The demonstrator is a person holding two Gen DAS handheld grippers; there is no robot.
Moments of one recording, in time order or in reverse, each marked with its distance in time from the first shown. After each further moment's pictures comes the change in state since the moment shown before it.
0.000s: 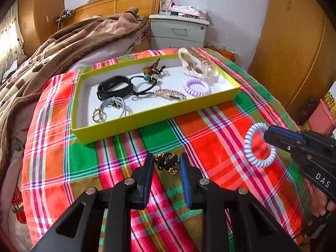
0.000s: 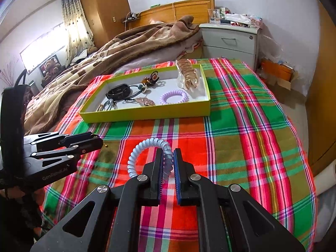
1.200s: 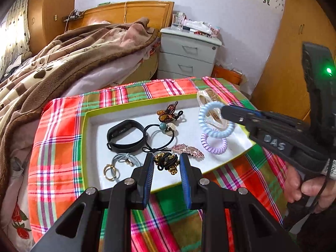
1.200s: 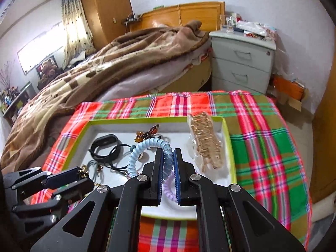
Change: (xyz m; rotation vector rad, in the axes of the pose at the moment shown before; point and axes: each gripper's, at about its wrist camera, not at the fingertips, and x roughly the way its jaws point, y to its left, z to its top) left arm 0.021 0.031 0.074 -0.076 -0.060 -0.010; right arm 0.095 0.013 0.117 -0.042 0.001 -0.004
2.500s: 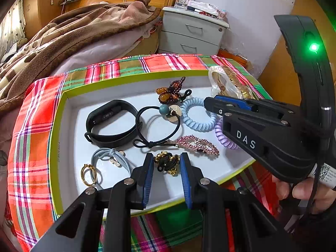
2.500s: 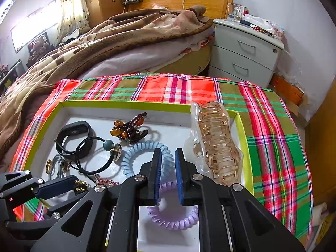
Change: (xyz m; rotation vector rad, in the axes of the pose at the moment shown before) left arm 0.058 0.003 -0.004 -0.029 0.121 -0.010; right arm 0.056 0.003 0.003 -0.085 0.096 -0.095
